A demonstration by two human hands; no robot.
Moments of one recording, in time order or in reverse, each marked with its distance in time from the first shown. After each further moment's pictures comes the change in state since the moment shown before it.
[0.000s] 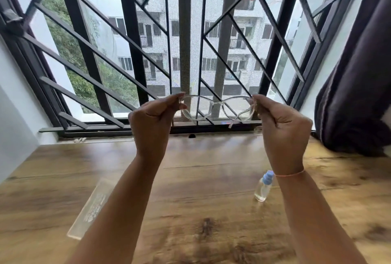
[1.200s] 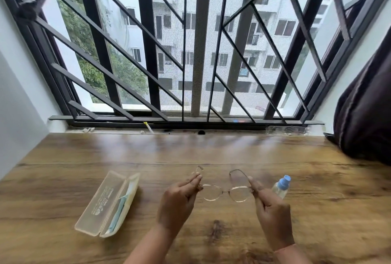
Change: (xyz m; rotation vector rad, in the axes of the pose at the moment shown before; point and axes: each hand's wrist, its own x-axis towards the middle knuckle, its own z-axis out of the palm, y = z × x) left_hand -0.166 -0.069 -0.026 0.373 -0.449 -0.157; right_hand -0.175 0.089 0.001 -0.228 -0.395 0.226
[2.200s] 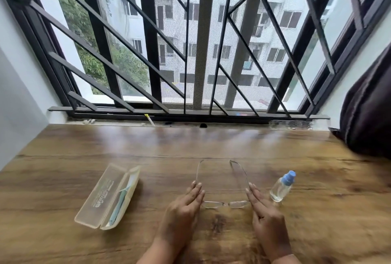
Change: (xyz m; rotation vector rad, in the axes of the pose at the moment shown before) left_hand -0.046 -0.023 0.020 0.250 -0.119 0.178; right_hand -0.031 0.020 0.016 -0.221 -0.100 -0.070
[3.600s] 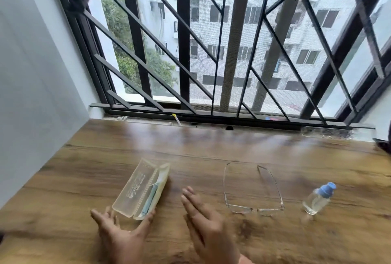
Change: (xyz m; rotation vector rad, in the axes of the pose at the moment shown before) left_hand -0.077 -0.059 -0.091 -0.476 0.718 -1.187; right_hand -0.001 -0.169 0.037 0.618 -0.139 -0.384
